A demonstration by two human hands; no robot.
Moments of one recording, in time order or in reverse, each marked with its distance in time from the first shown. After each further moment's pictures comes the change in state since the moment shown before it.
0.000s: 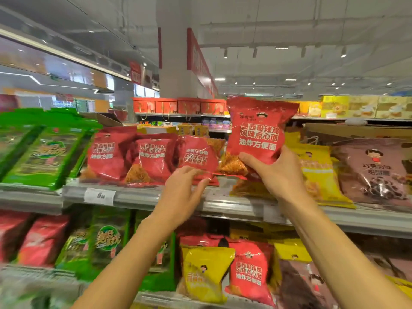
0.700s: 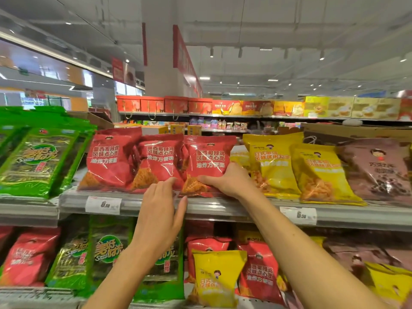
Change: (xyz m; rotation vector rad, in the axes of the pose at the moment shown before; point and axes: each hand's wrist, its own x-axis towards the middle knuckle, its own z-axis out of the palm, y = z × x) left_hand -0.045 -0.070 -0.023 0.093 0.094 -0.010; right_hand 0.006 0.008 0.118 -0.442 -0.403 0.159
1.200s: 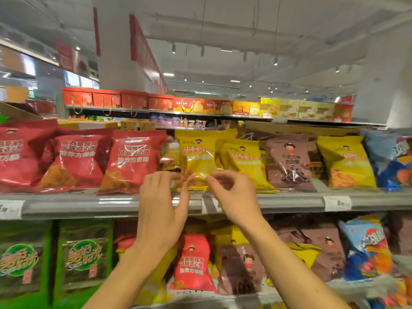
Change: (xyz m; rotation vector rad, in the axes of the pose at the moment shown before) left_hand 0.009 0.156 0.059 -0.326 0.206 0.076; right_hand -0.095 0.094 -0.103 0.225 0.361 -0.086
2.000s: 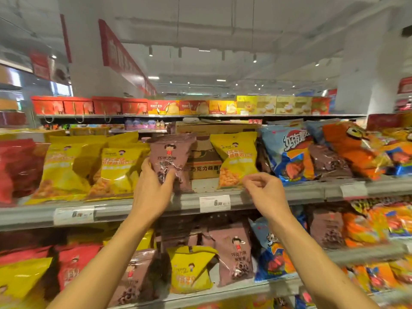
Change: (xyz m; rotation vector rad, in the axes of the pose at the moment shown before) left_hand 0.032 0.225 0.211 -0.113 -0.198 -0.436; right_hand 0.044 0.185 -0.341 0.050 0.181 0.251
